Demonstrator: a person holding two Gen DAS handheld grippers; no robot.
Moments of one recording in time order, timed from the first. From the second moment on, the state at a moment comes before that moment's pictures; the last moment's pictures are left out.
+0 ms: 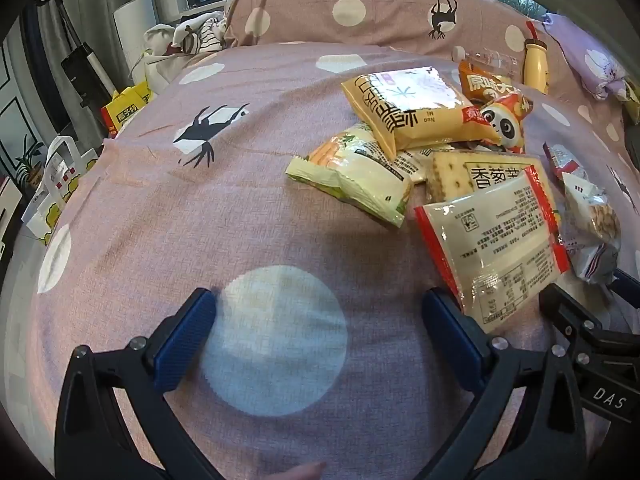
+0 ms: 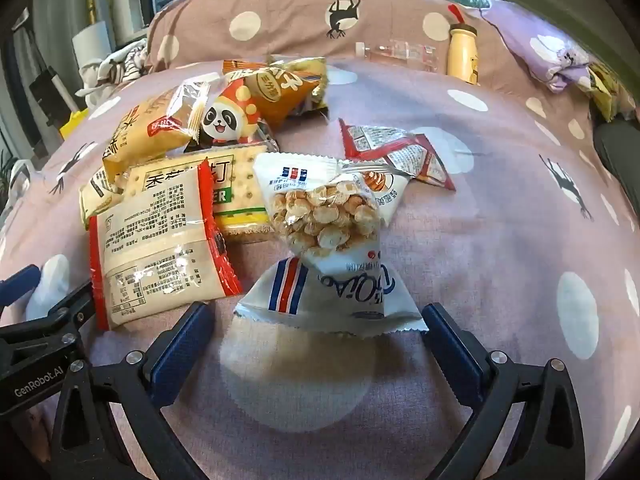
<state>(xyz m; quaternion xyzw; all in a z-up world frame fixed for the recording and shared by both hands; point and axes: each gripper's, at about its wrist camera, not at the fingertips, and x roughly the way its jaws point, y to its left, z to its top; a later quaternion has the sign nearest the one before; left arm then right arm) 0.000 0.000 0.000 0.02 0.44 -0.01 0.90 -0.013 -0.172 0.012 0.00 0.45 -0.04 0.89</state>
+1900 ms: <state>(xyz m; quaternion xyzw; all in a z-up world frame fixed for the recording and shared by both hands) -0.003 -0.002 0.002 0.01 0.46 -0.01 0.89 -0.013 -0.172 0.015 0.00 0.46 -0.04 0.89</state>
